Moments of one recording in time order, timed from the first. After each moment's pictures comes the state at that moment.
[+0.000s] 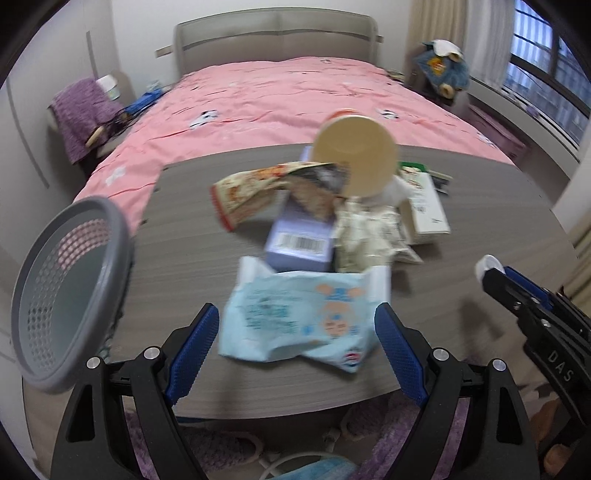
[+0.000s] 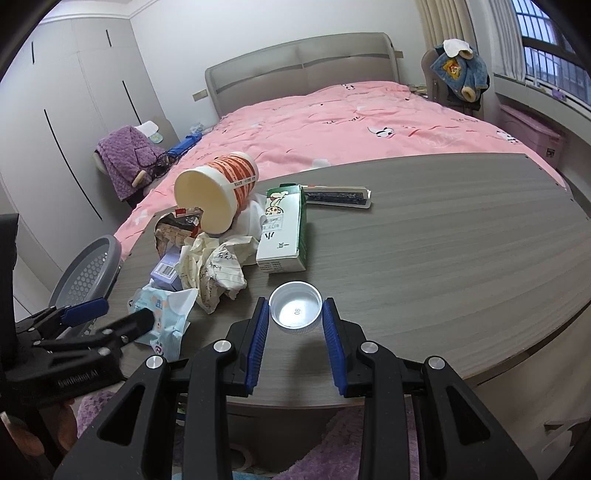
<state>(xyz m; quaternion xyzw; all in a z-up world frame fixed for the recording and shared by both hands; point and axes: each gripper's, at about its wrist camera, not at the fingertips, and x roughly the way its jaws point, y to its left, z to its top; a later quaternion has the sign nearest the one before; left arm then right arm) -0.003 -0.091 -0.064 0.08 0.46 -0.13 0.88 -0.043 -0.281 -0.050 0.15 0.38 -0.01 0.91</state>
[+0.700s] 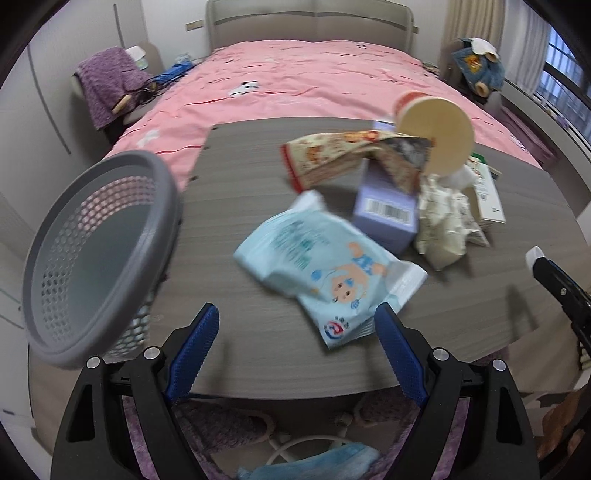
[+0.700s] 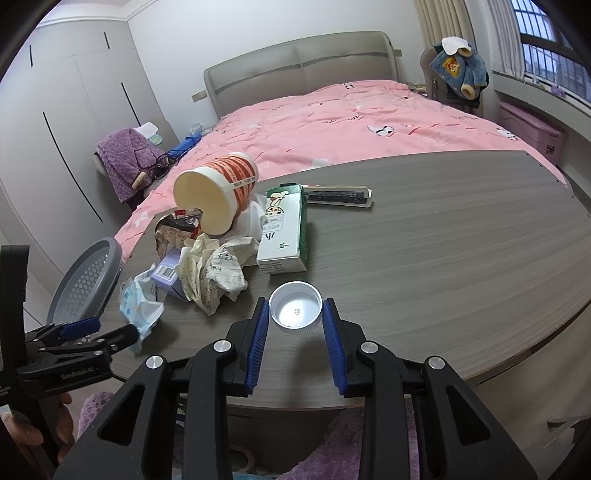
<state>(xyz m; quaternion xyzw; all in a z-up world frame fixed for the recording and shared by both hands) 0.008 -0.032 -0.075 0.05 0.49 -0.06 0.87 -0.041 -0.278 -0.049 0.16 0.37 0.00 0.91</state>
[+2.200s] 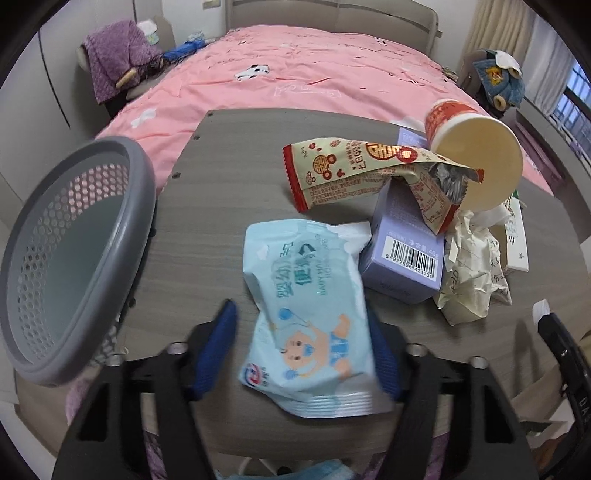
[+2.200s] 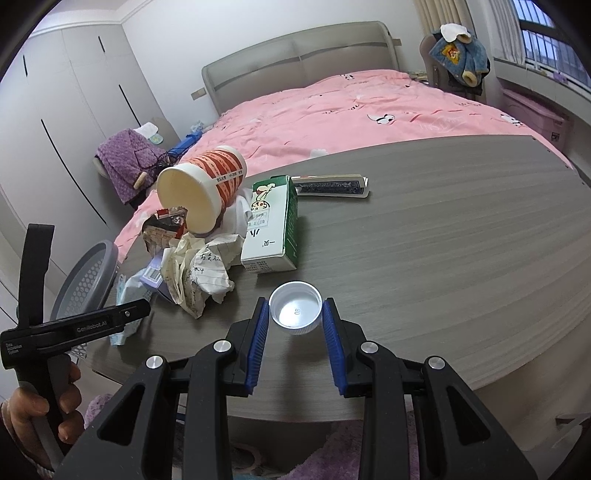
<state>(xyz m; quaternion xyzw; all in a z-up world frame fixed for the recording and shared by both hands) 0.057 -0.043 -0.092 0.01 0.52 -0.05 0.85 -0.031 -0.295 -0.062 0.18 0.38 0.01 0.91</state>
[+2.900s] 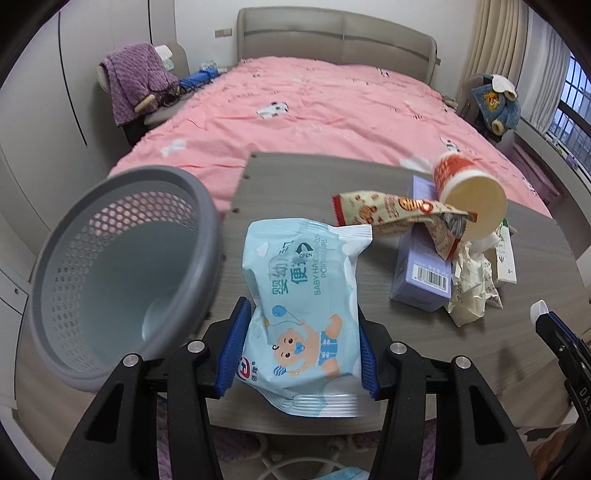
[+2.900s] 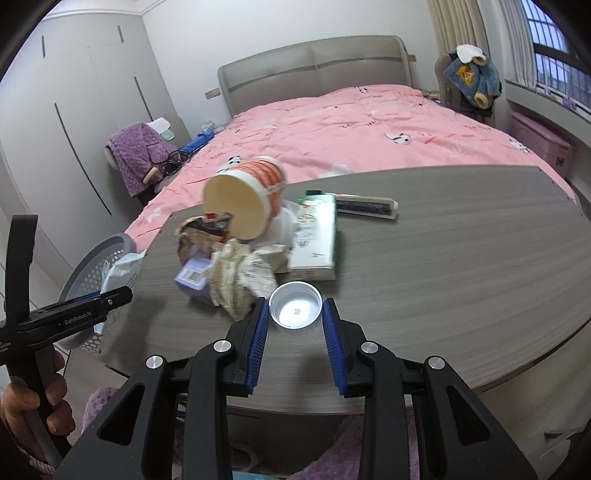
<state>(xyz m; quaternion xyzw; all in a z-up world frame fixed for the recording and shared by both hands) 0.025 0.003 -0.051 0.00 0.46 -0.04 0.89 -0.035 -0.252 -0.031 0.14 0.37 0.02 0.92</state>
